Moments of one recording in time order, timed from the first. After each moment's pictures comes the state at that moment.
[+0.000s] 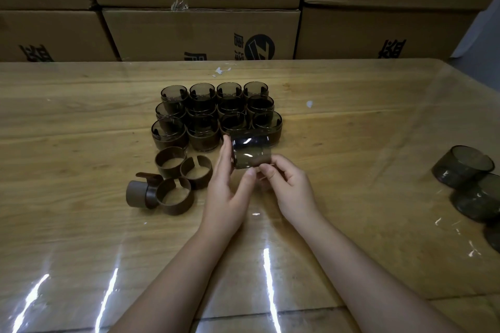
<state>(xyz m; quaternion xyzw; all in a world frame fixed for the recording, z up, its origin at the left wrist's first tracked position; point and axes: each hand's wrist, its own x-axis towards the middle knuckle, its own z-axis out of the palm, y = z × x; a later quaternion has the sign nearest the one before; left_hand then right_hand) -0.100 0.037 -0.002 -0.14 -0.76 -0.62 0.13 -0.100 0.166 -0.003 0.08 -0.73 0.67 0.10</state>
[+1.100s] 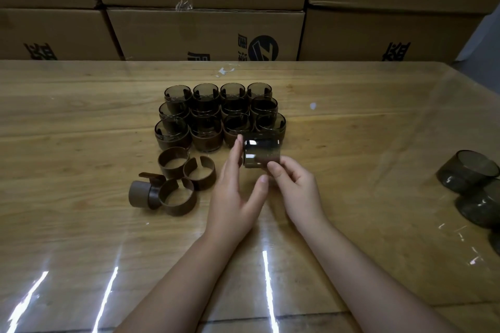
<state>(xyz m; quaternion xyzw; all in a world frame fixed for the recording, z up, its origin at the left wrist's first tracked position) -0.098 0.041 -0.006 -0.18 -0.79 -0.54 0.20 -0.100 0.168 -0.004 0.03 -0.72 0.69 0.10</state>
